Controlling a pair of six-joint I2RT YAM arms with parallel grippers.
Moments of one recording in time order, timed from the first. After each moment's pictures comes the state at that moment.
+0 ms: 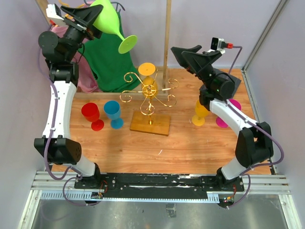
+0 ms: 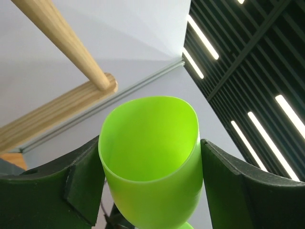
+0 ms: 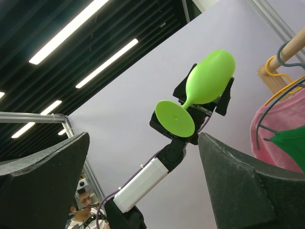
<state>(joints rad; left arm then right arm) -0.01 1.54 1.80 0.31 0.50 -1.57 0.39 1.59 1.24 1.43 -0.45 1.56</state>
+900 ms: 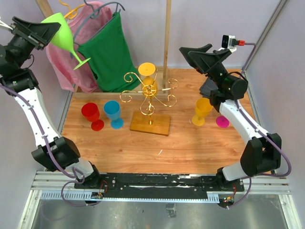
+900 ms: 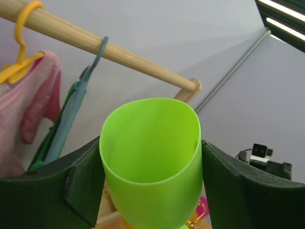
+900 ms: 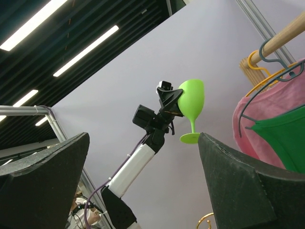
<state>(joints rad) 0.55 1.51 1.84 0.34 0.96 -1.23 0.28 1.45 1.20 1.28 -0.57 1.53</state>
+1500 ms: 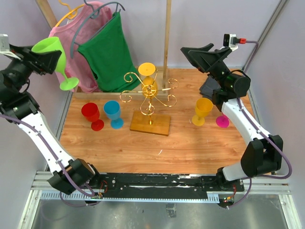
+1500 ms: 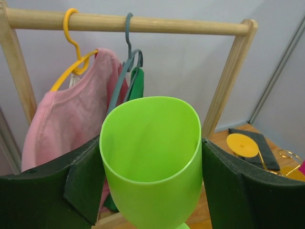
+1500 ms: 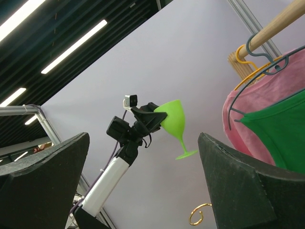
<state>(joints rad) 0.74 1.23 1.59 0.23 1.08 -0.66 0.25 1.44 1.21 1.20 -0.61 1.51</state>
